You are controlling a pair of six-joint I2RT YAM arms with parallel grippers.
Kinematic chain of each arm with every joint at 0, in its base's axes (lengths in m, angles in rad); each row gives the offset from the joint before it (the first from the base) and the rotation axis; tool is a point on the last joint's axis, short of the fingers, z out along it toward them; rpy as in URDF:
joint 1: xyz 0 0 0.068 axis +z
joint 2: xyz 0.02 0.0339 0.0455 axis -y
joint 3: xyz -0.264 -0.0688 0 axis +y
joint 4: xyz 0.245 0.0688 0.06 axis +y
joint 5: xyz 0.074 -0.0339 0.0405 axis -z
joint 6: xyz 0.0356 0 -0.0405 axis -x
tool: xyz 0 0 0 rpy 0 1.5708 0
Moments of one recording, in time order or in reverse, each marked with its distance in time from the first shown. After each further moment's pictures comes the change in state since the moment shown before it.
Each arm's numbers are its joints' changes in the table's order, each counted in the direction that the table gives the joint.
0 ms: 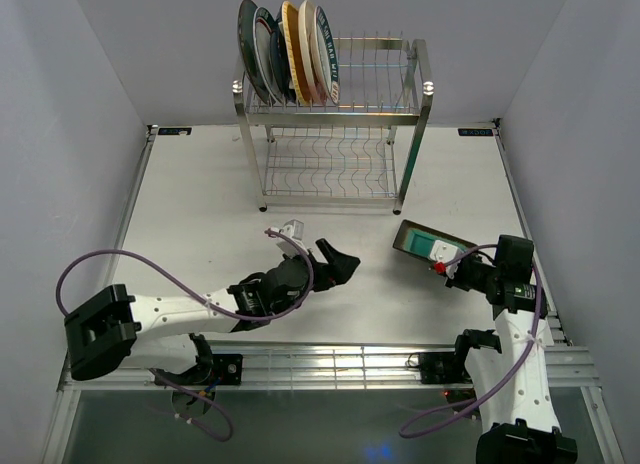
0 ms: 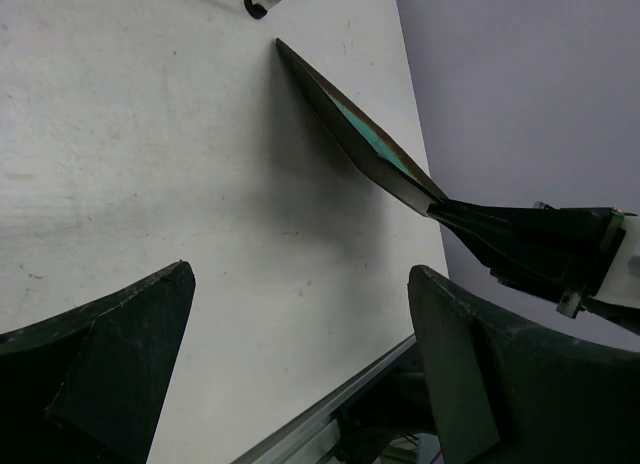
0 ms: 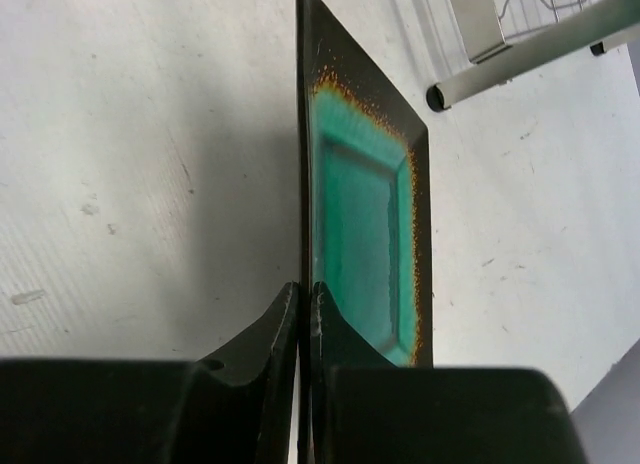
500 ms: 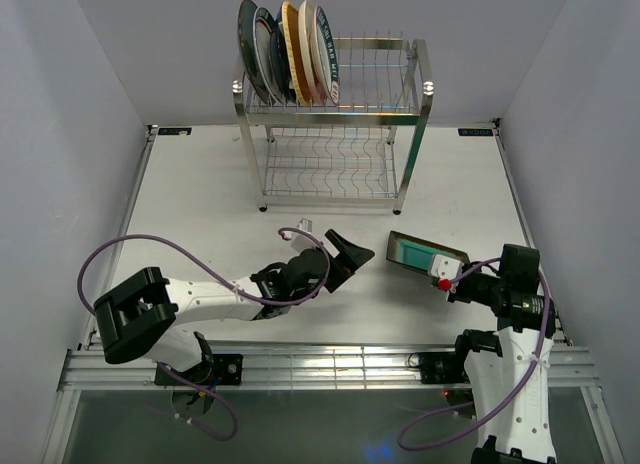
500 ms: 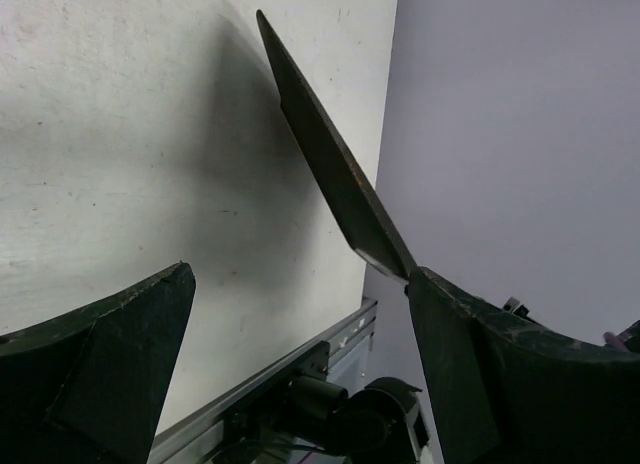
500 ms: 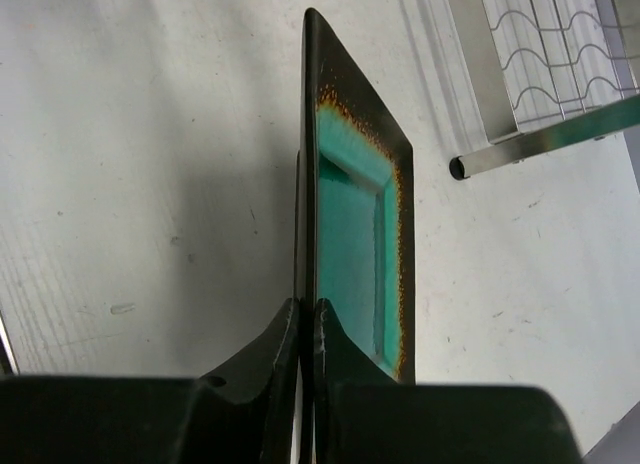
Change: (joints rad) left arm 0.037 -0.240 -0.122 -0.004 0.116 0.404; right arm 0.000 0.121 -0.101 0.278 -0.102 0.079
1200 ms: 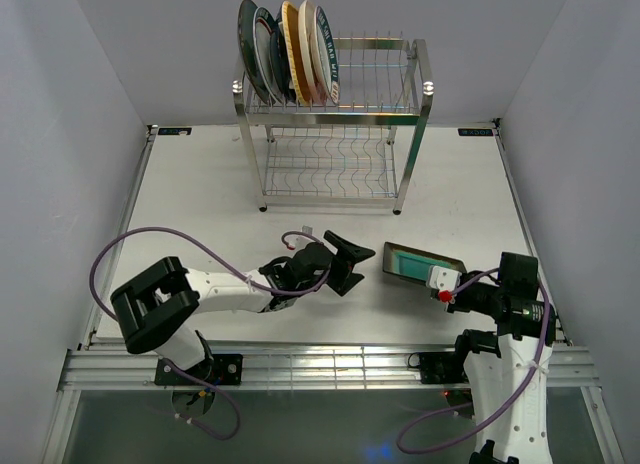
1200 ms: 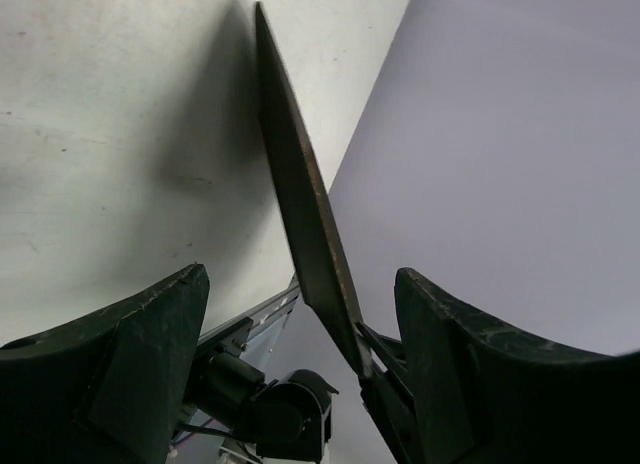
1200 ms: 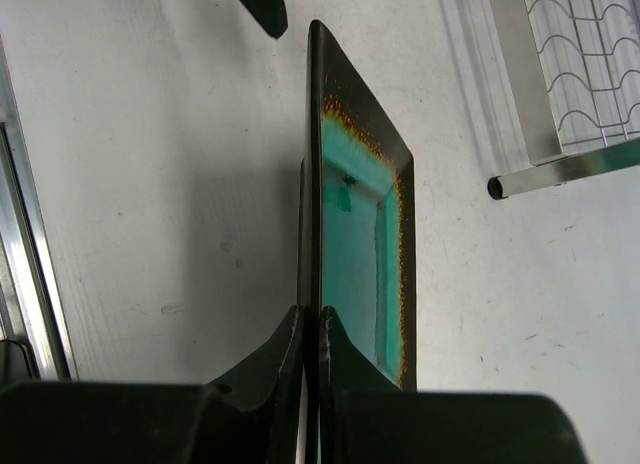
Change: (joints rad) left arm 0.064 -0.084 -0.024 -0.014 0.152 0.324; right arm 0.000 0.036 -0.002 0.139 -0.023 0.084
